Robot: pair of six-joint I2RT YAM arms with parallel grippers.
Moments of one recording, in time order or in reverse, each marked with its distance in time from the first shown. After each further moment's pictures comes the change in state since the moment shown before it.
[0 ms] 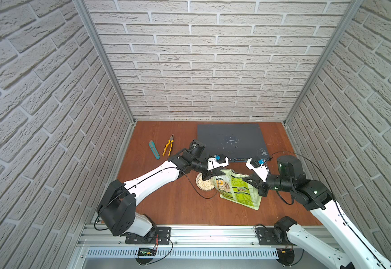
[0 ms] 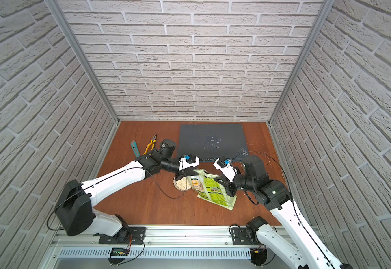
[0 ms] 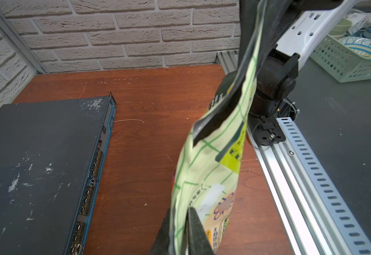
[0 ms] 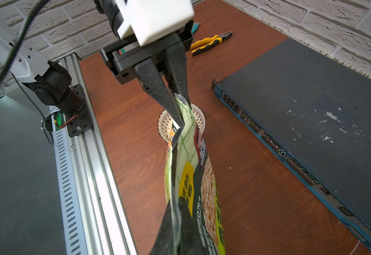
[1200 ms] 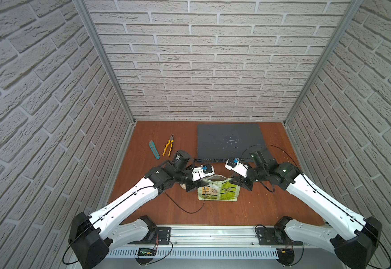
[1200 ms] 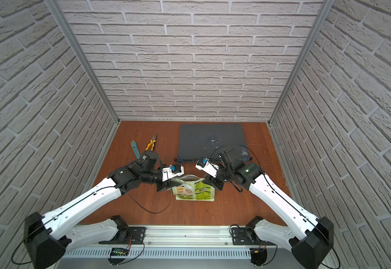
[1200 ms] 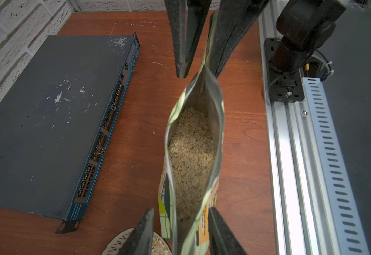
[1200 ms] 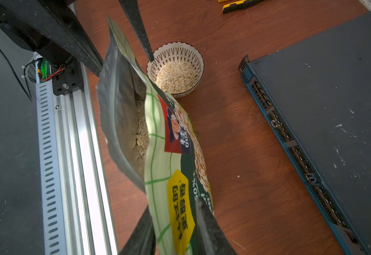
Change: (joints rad) left arm 0.000 -0.353 -0.158 -0.273 -0.286 -0.041; right arm 0.151 0.356 0.106 -0.011 0.076 -0.185
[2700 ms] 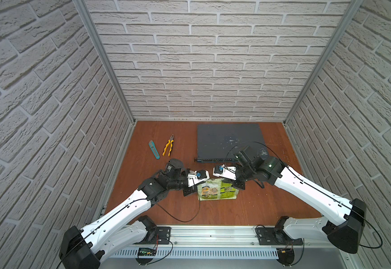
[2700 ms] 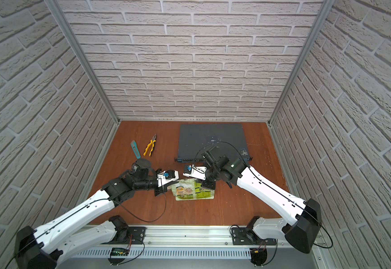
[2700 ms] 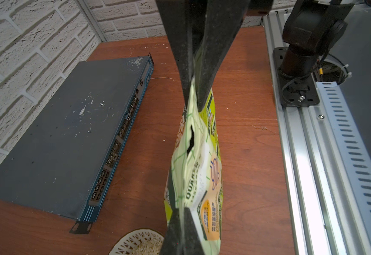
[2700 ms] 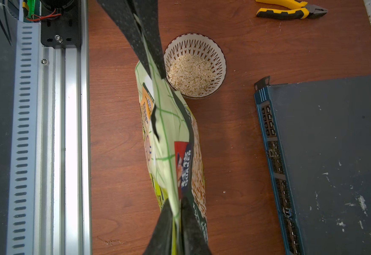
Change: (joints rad) left arm 0.013 -0.165 -0.205 0.214 -0.010 -0.013; right arm 0.161 0.143 0.146 -0.061 0.144 -0.180
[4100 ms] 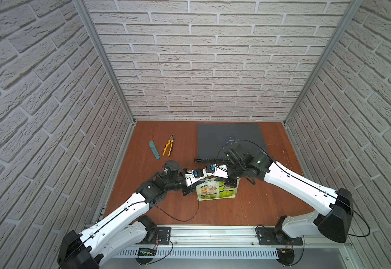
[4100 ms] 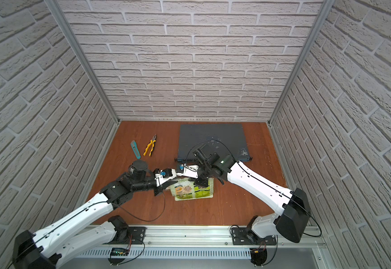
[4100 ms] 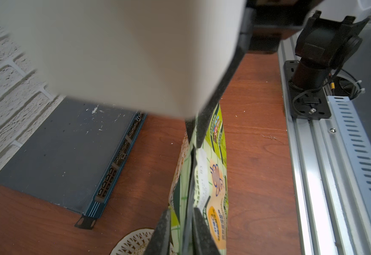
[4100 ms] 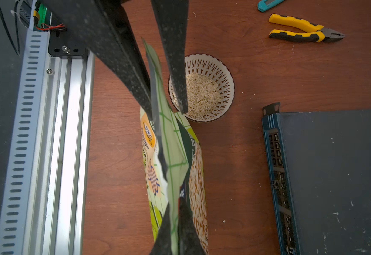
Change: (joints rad) left arm 0.021 -0.055 -0.080 0.097 -0.013 -0.074; right arm 0.037 0.125 0.066 0.048 -0.041 -0.034
